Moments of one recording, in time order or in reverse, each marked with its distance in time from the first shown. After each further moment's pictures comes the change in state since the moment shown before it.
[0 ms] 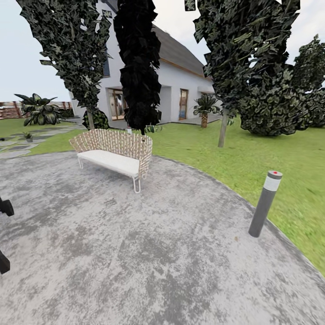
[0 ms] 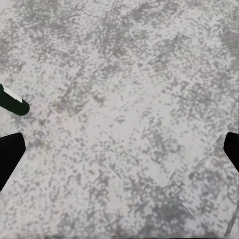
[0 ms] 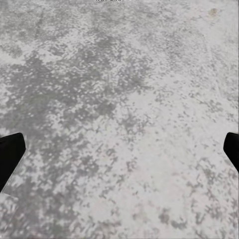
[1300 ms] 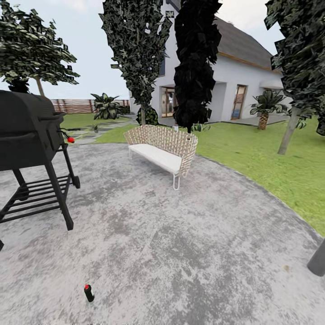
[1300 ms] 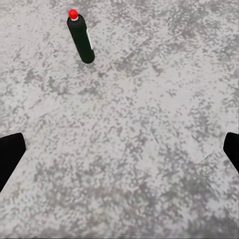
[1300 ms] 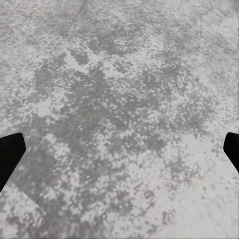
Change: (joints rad) left arm 0.000 0.001 0.000 0.001 0.001 -0.051 0.003; right arm 0.000 0.001 0.000 -0.005 -0.001 -0.001 0.000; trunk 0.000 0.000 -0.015
